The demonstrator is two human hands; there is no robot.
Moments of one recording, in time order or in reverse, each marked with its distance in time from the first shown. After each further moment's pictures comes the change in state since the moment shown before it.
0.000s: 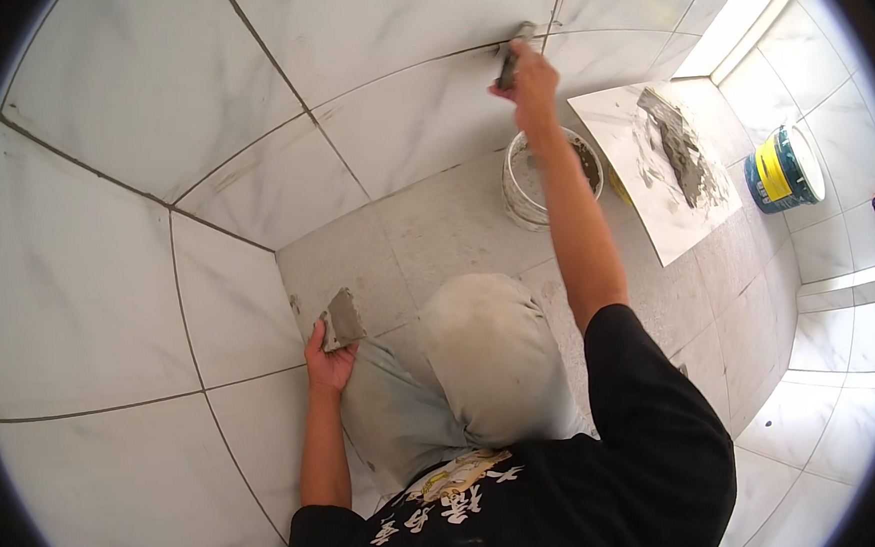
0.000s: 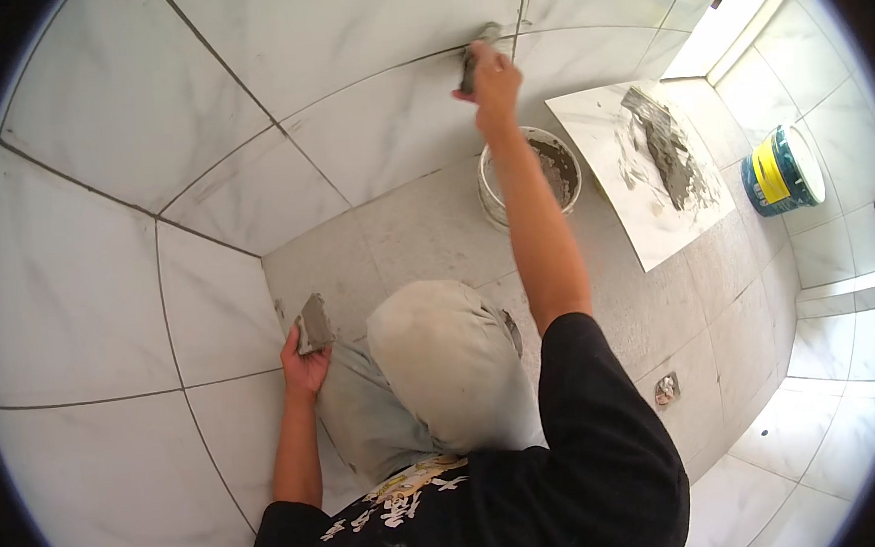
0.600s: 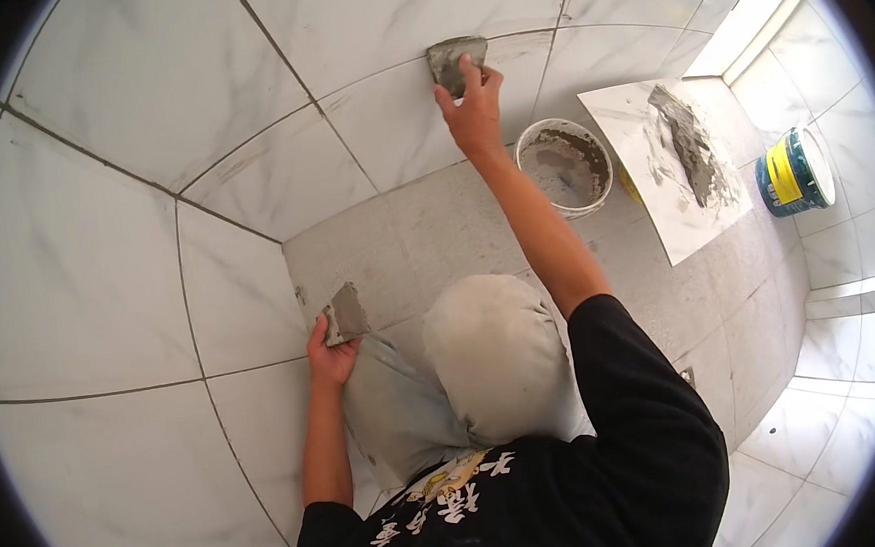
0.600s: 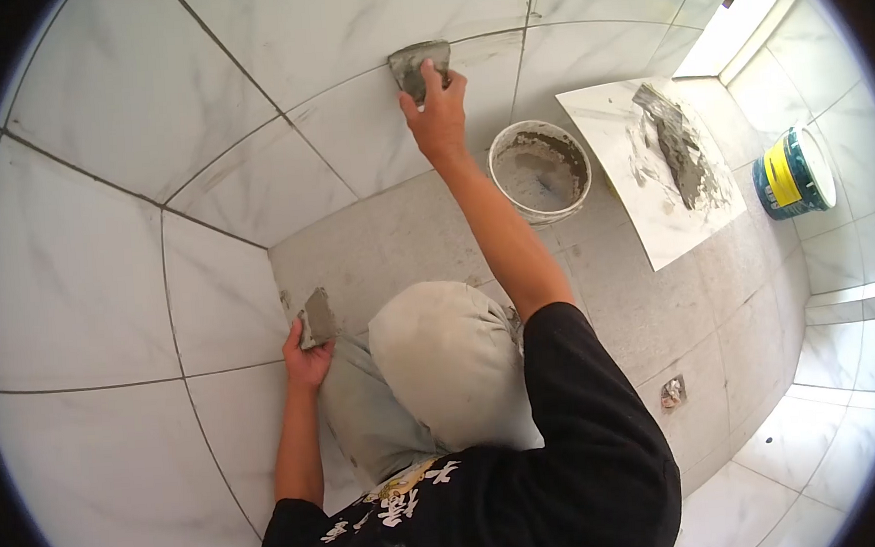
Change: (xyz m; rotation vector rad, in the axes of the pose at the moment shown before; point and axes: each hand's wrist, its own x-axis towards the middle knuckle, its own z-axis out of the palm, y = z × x) left_hand 0.002 0.001 -0.008 -0.010 -0.053 0.025; right_hand -0.046 0.092 0.027 -0.778 -0.121 -0.813
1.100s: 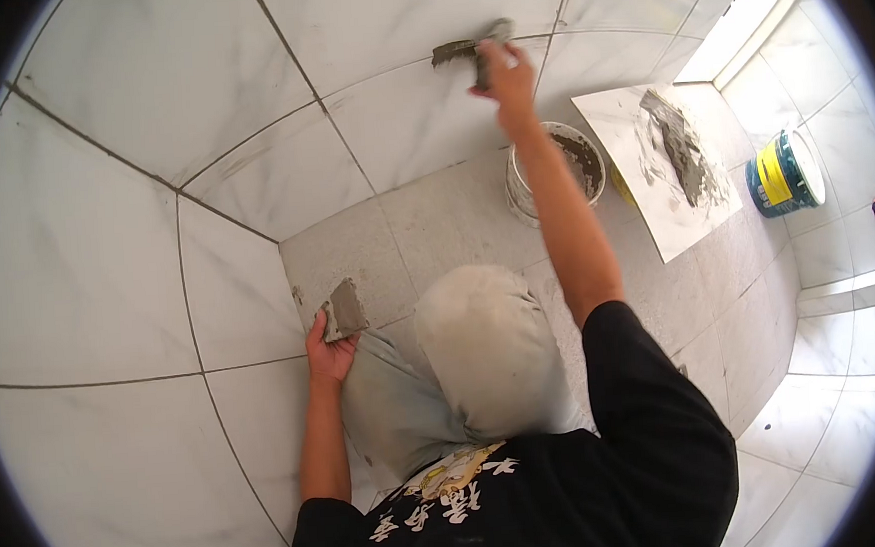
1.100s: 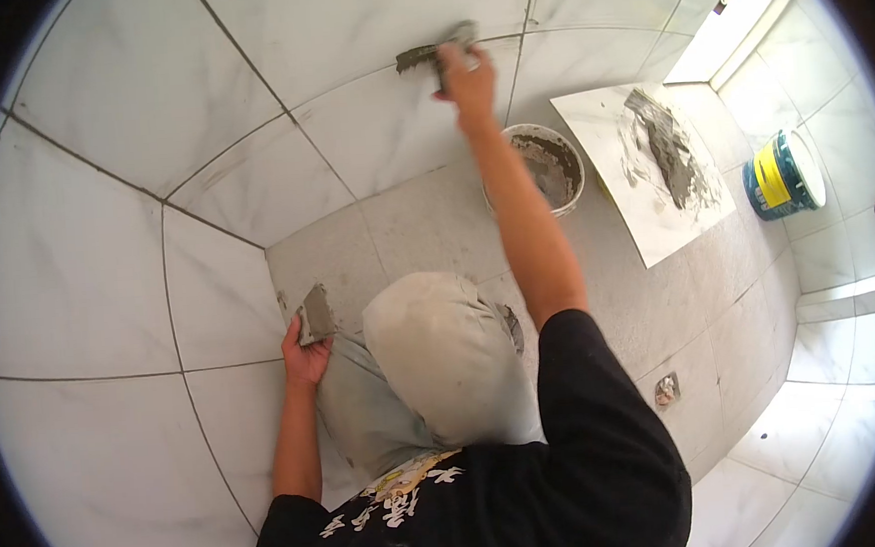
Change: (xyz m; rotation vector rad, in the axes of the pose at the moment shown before) left_hand -0.003 0.000 -0.001 -0.017 -0.048 -0.006; right_hand 0.060 -0.020 -0.047 0.716 0.027 0.687
